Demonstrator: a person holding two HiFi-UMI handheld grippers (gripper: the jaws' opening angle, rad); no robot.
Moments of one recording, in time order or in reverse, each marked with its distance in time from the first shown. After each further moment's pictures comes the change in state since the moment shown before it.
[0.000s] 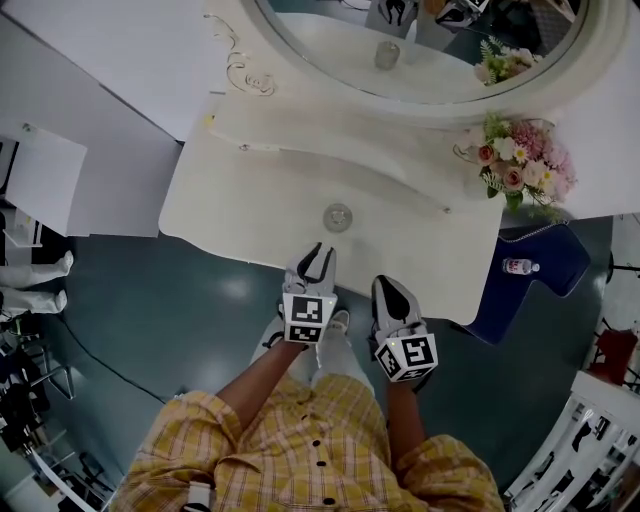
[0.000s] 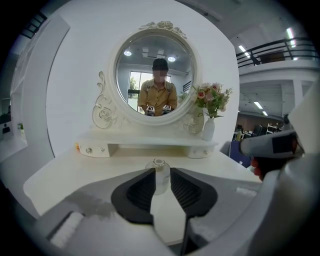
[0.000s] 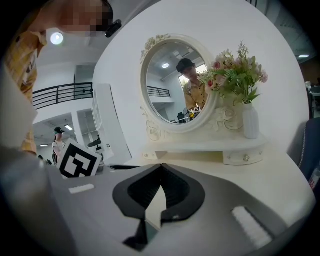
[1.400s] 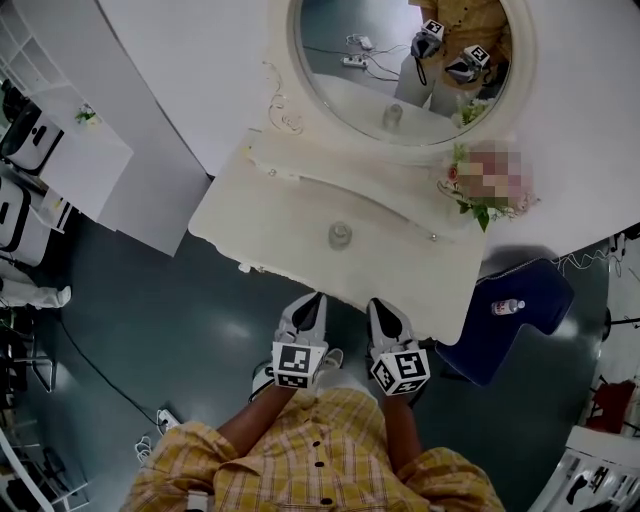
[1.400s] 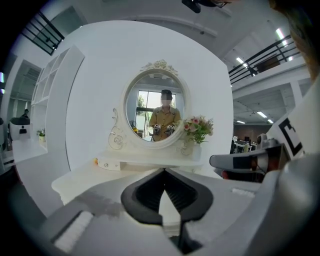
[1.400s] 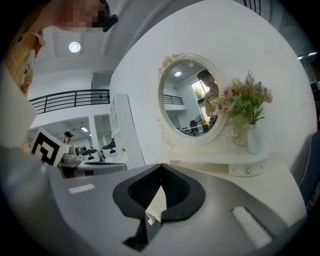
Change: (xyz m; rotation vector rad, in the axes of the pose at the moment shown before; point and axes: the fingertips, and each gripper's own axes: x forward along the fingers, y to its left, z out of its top) left arm -0.146 -0.062 0.036 -0.020 -0.200 0.097; right arm -0.078 0.038 0.029 -0.077 -0.082 0.145
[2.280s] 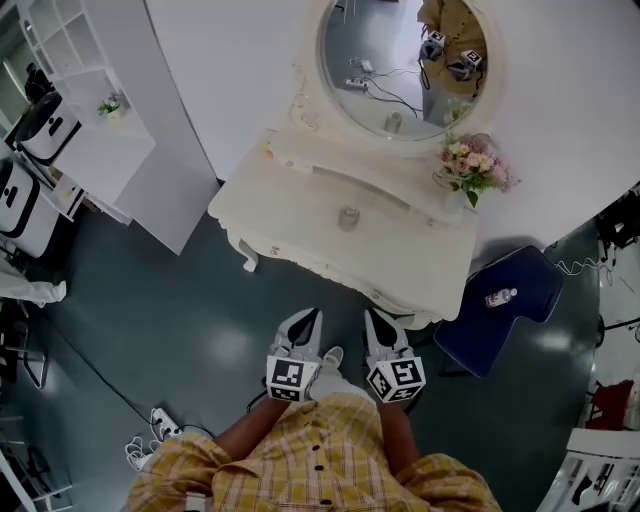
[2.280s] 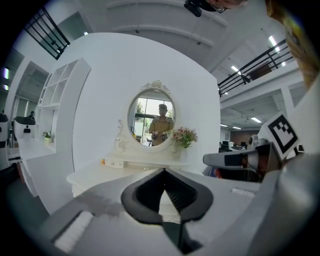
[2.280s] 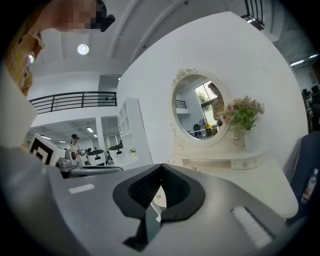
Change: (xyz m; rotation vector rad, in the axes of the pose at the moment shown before) left arm -0.157 -0.035 -0.025 -0.001 -0.081 -0.023; right arm -0.106 0.104 -0.022 -0.027 -0.042 0.030
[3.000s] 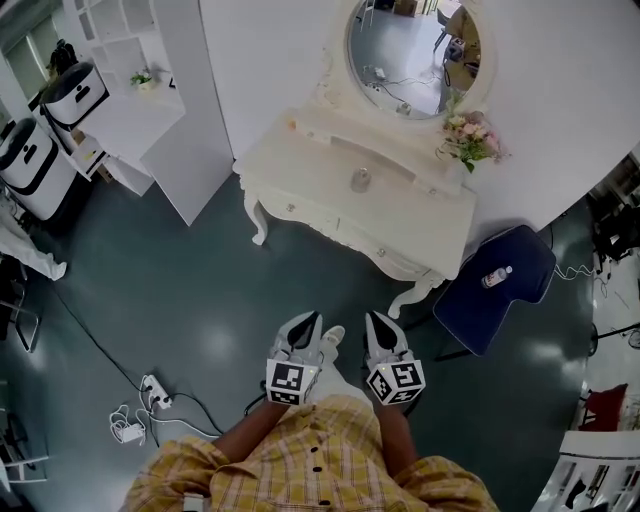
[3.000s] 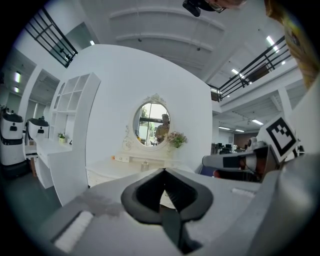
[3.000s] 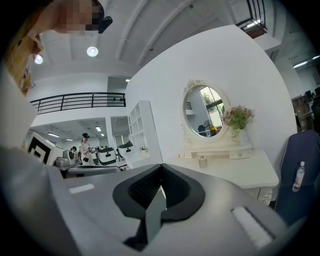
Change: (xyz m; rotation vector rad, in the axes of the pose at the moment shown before) left arm -0.184 -0.082 -0.046 -0.016 -0.048 0.053; right arm -0.161 0.103 -0.053 -0.030 -0.006 0.050
